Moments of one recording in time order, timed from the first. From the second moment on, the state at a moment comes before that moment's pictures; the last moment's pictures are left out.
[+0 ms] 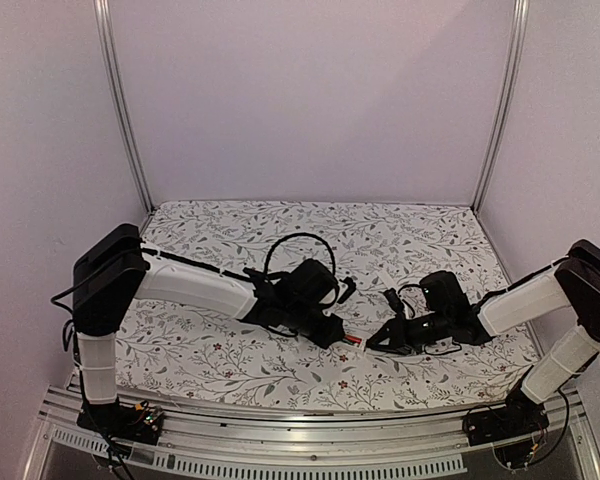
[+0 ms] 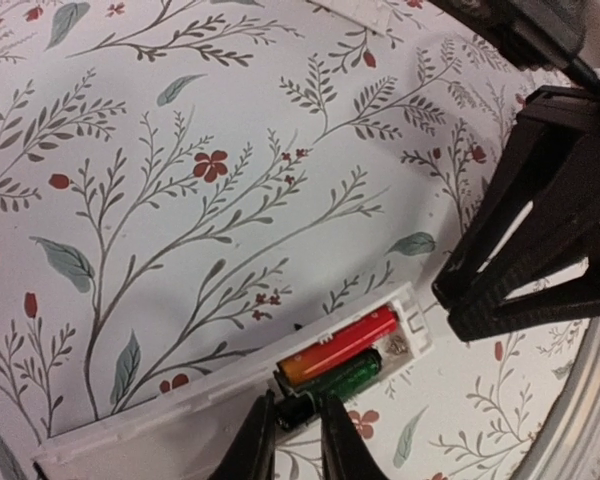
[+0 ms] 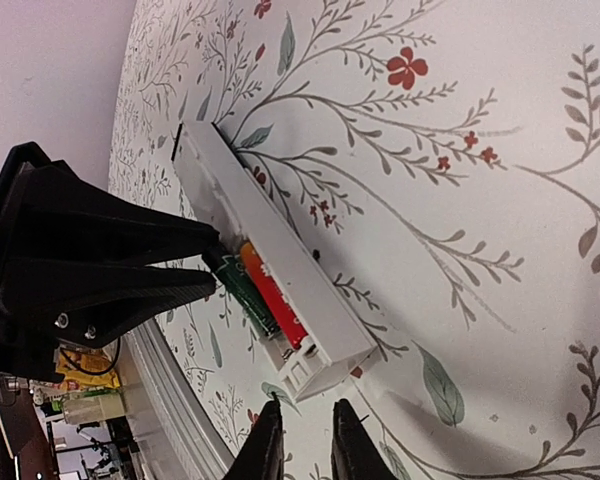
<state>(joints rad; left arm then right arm) -1.08 2.02 1.28 -0.15 0.07 -0.38 0.65 1.56 0.45 0.33 -0.61 0.77</state>
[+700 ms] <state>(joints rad) -1.08 2.06 1.33 -0.16 0.12 -0.39 0.65 1.62 0.47 0.35 -0.63 0.78</state>
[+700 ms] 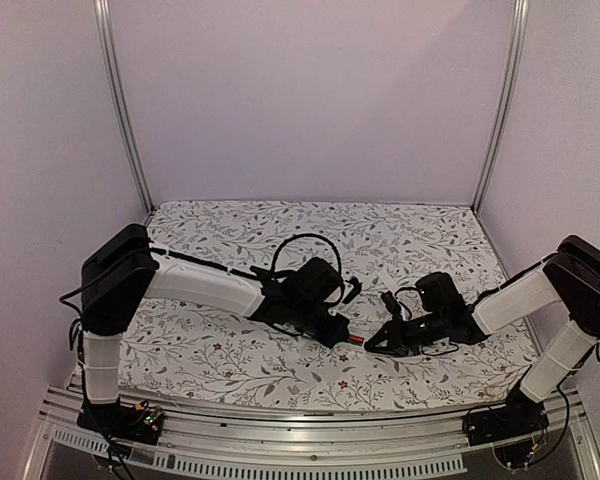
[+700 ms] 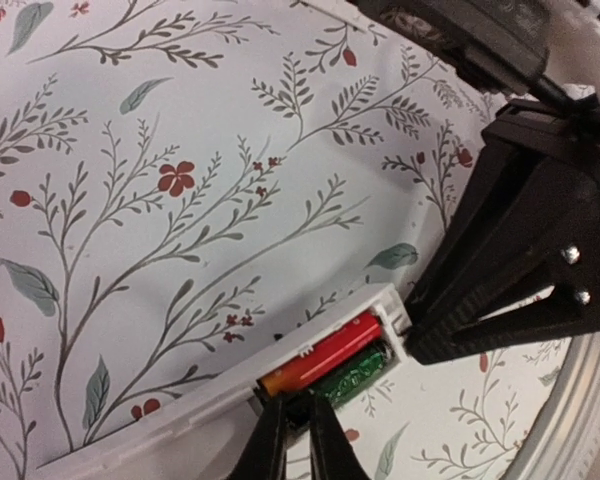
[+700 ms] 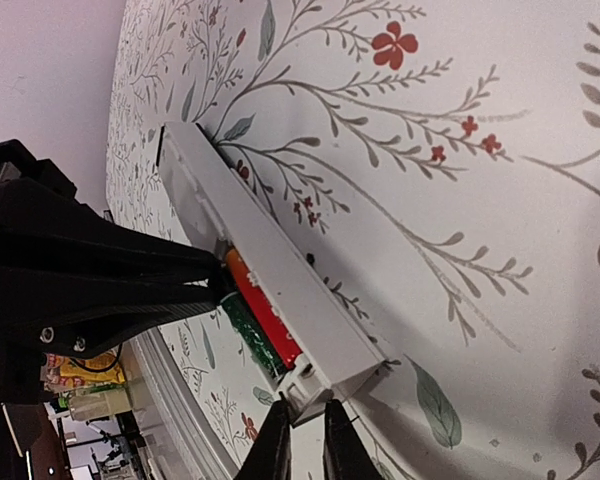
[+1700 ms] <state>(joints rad) -1.07 2.04 1.34 -0.19 0.13 -0.32 0.65 1.49 0.63 0.04 -0.49 0.62</state>
